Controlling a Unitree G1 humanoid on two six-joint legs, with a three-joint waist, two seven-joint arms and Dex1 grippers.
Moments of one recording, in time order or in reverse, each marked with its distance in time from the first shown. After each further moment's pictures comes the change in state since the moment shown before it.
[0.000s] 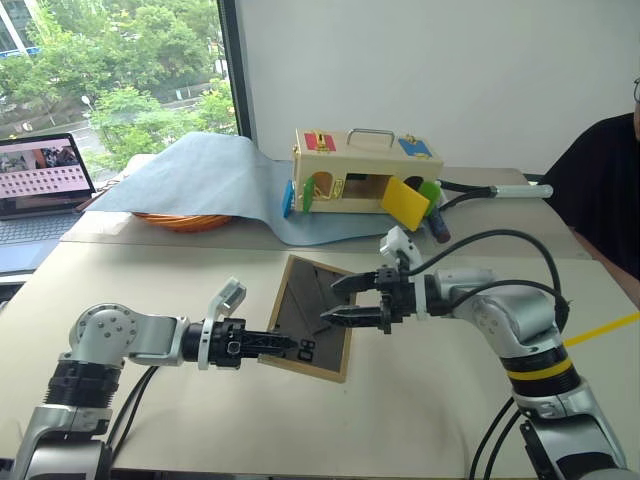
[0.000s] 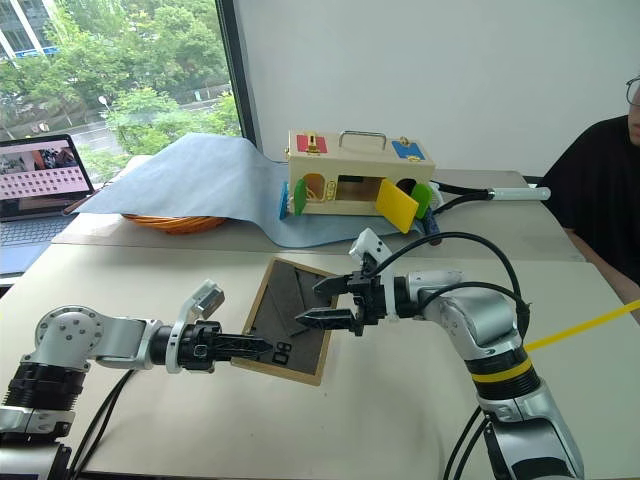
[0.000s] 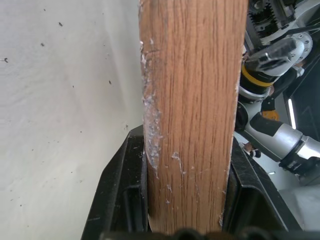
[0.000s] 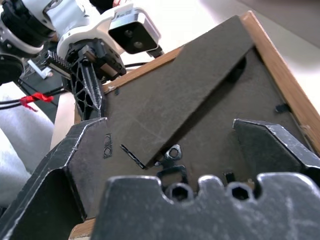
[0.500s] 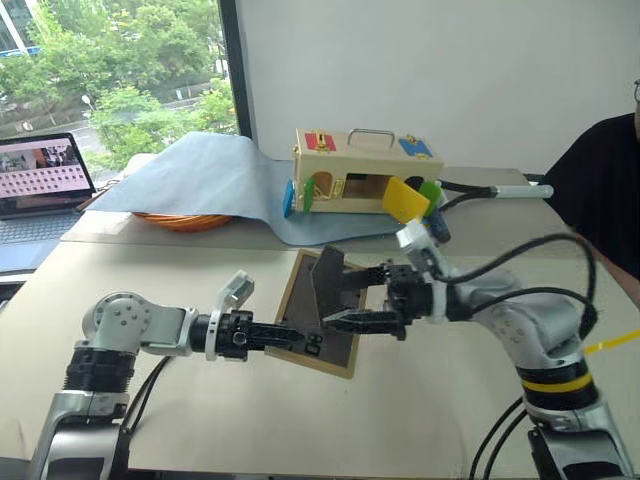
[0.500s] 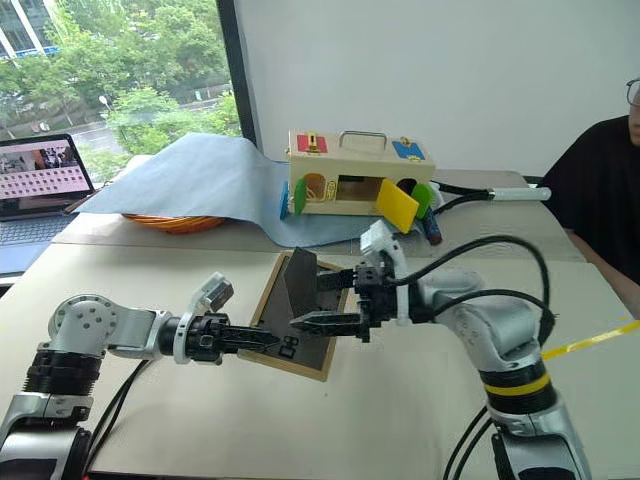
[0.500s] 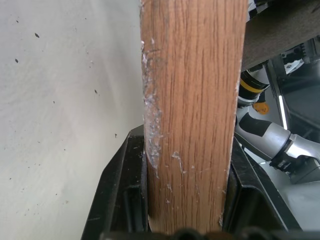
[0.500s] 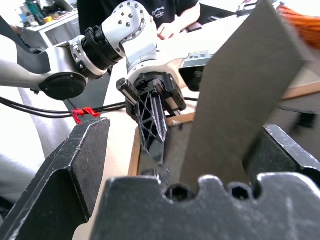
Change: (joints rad) left arm -0.072 -0.049 0.036 0.066 0.097 0.071 -0.111; right arm 0.051 -0.074 -0.138 -0.164 0.148 -0.012 0.059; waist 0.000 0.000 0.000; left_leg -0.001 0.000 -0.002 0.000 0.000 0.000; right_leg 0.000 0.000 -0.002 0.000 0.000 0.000
